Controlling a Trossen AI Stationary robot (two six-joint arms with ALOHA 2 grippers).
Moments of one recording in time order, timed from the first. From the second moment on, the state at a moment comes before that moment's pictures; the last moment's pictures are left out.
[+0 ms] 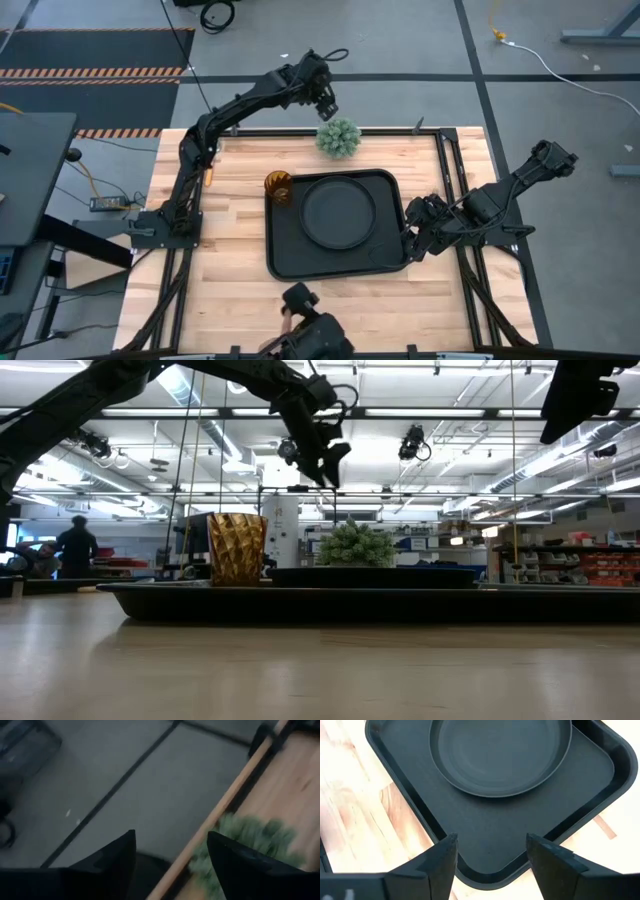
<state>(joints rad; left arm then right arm) 0.61 2.18 2.24 -0.79 -0.24 0.11 0.54 1.10 1.01 -1.08 0.43 1.07</state>
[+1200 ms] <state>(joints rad) 0.99 2.18 2.18 -1.57 -0.37 -0.15 0.54 1.11 0.79 -0.75 0.48 0.88</state>
